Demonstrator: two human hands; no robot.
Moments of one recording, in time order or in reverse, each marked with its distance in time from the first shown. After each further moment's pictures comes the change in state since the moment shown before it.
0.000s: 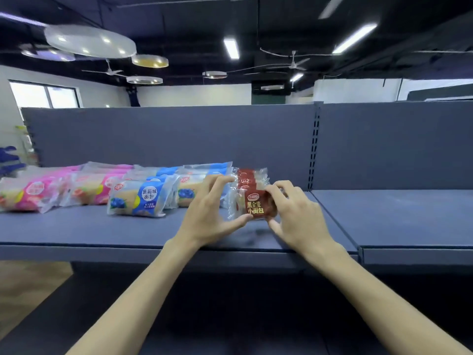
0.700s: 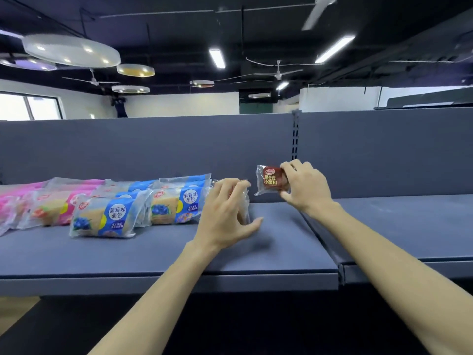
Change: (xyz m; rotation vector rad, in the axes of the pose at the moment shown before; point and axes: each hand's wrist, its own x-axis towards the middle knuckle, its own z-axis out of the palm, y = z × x) left_hand 0.050 0.031 0.070 0.147 0.026 0.089; right_hand 0.079 0.127 0.031 -0.188 -0.085 0.097
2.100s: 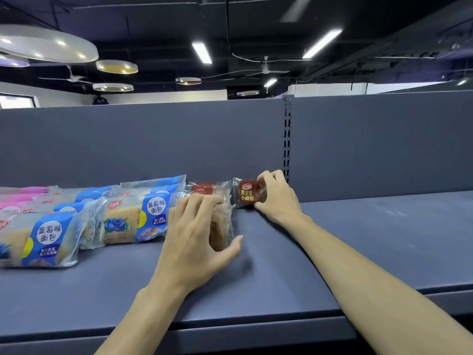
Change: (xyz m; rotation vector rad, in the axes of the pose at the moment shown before) left_hand -0.007 -0.015 0.025 0.004 0.046 -0.029; right_hand 0.028 -0.010 0.094 0.520 -0.120 0.233
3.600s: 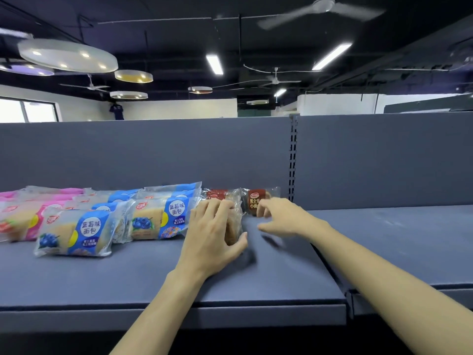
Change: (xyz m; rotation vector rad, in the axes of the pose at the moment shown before) left_hand 0.000 -0.006 0.004 0.097 -0.049 -0.018; right_hand -0.040 -0.038 -0.053 -0.188 -0.439 -0.122
